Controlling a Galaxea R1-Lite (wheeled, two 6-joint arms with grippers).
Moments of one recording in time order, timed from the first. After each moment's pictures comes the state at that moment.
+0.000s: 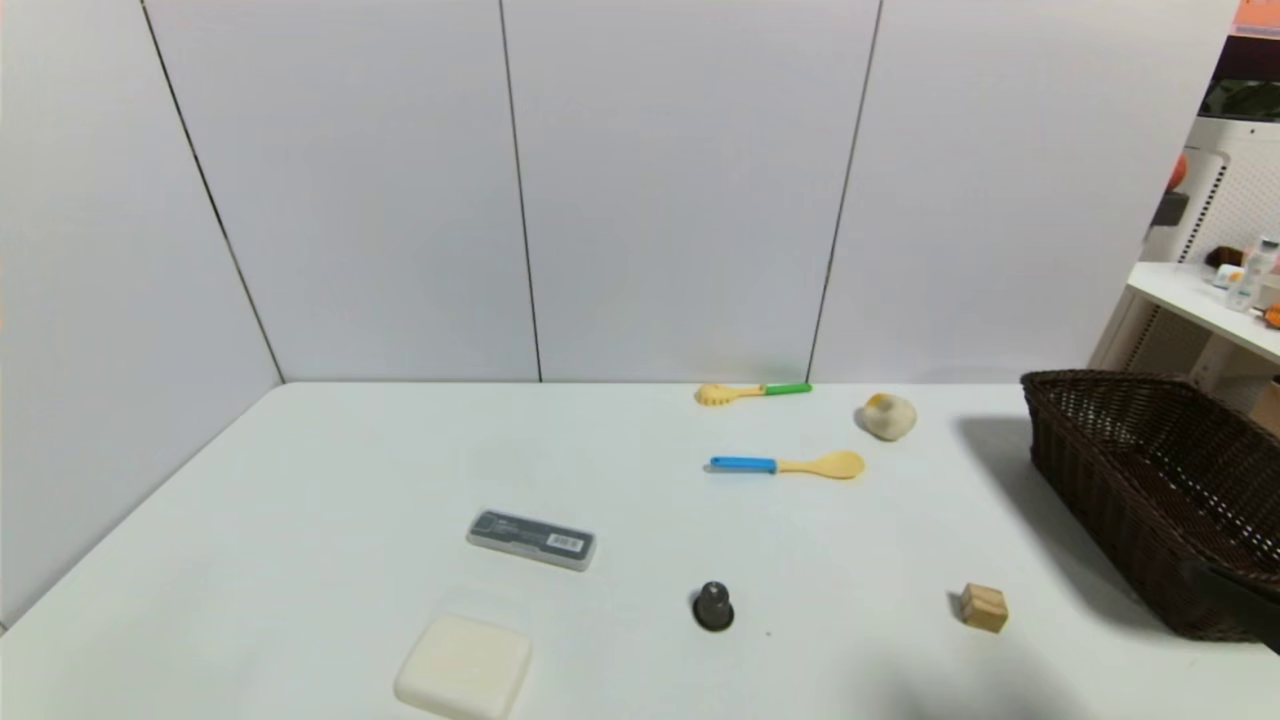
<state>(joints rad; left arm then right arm) 0.01 0.00 0.00 0.00 0.00 0.01 0.26 0.76 -0.54 0.04 0.04 -0.14</state>
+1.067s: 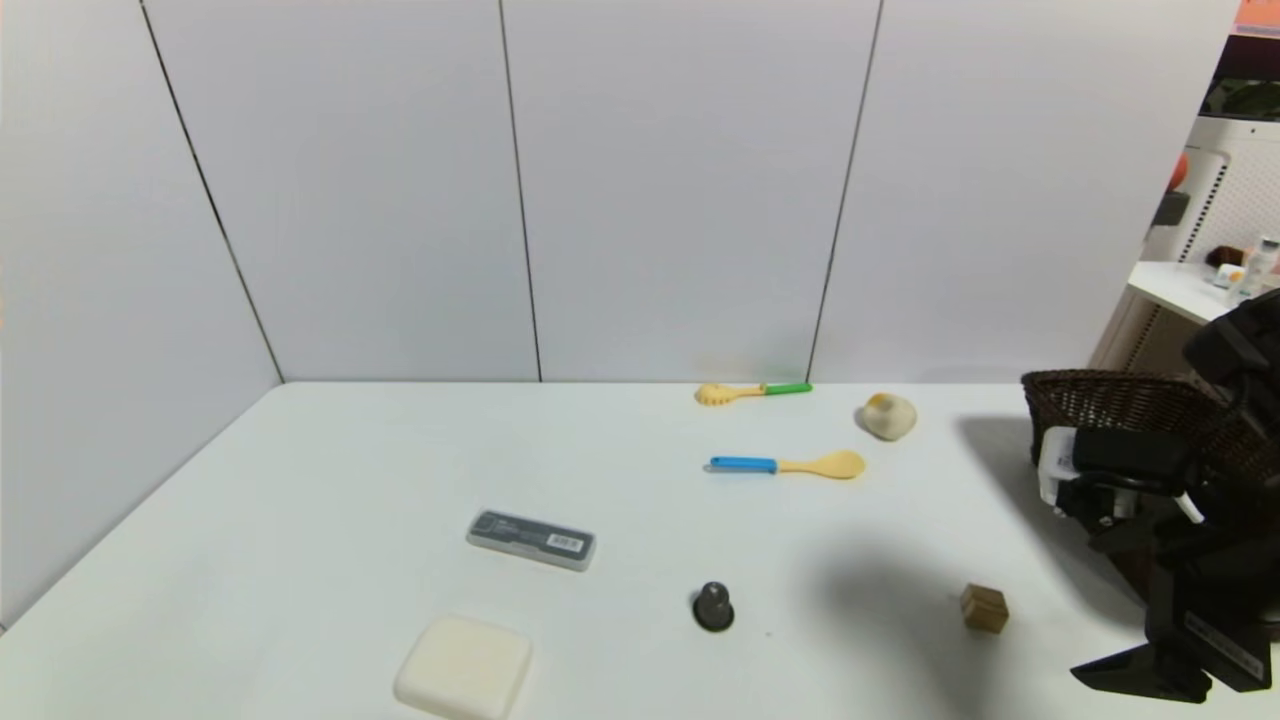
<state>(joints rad) 0.01 0.00 0.00 0.00 0.00 0.01 0.19 1.43 -0.99 0.72 0.05 -0.75</state>
